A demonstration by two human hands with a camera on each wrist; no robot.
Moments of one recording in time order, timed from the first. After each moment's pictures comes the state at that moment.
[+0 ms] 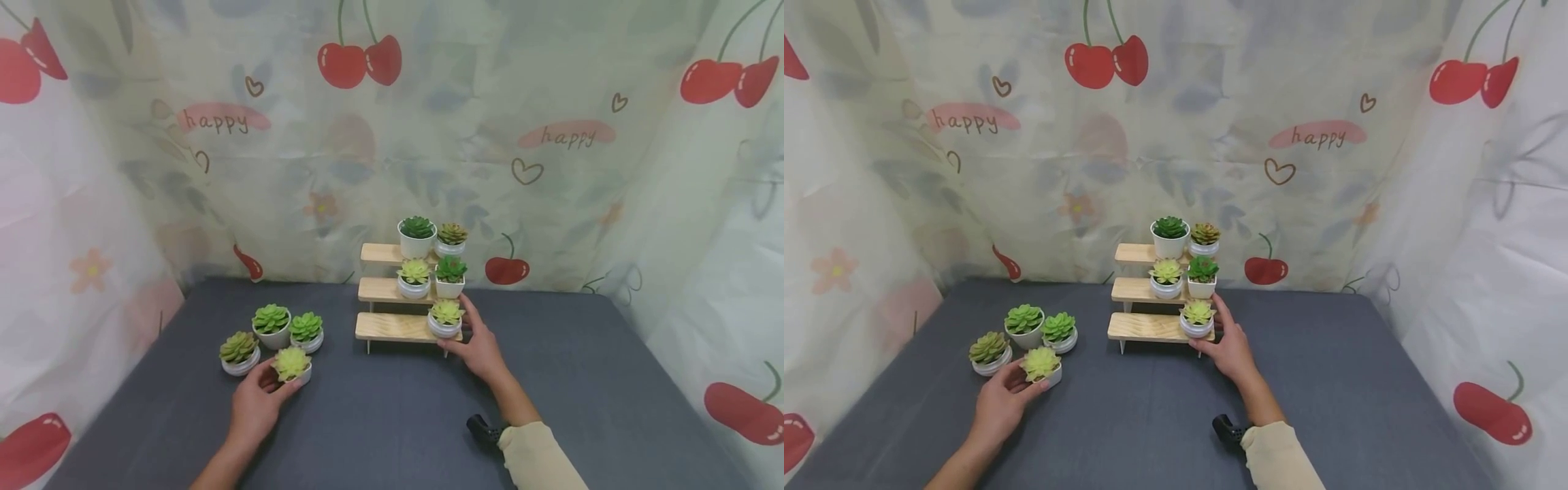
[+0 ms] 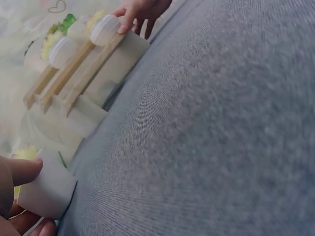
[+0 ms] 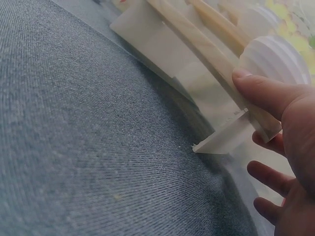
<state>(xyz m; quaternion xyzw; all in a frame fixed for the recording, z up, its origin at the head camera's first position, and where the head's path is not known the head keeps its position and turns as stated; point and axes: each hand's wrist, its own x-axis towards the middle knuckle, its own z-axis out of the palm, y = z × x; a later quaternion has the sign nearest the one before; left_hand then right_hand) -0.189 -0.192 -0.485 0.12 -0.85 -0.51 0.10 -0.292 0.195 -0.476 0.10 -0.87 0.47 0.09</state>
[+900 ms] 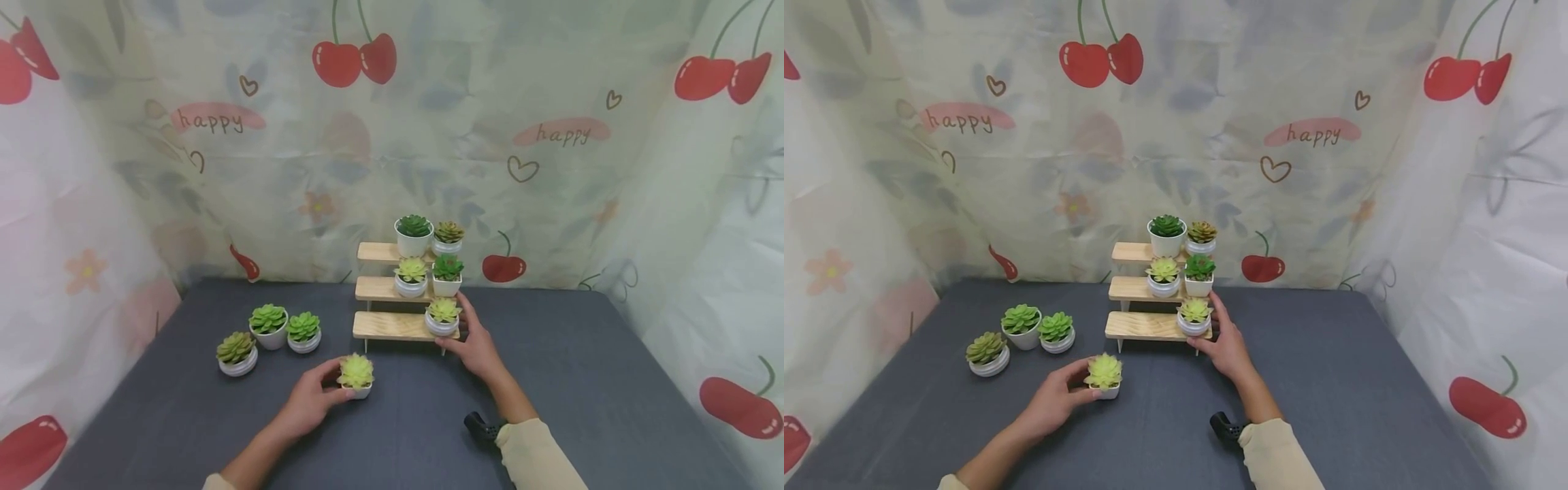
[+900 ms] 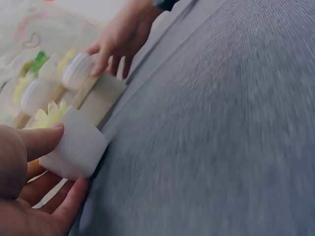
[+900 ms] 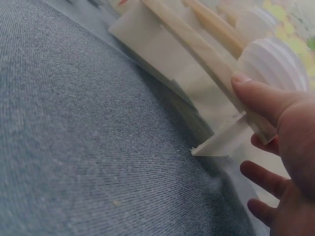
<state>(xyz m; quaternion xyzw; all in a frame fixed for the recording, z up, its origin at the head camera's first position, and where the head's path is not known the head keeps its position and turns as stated) -0.207 -0.130 -0.482 -0.10 -0.82 -0.56 -0.03 -0.291 0.194 -0.475 0.11 -0.87 0.48 0.08</state>
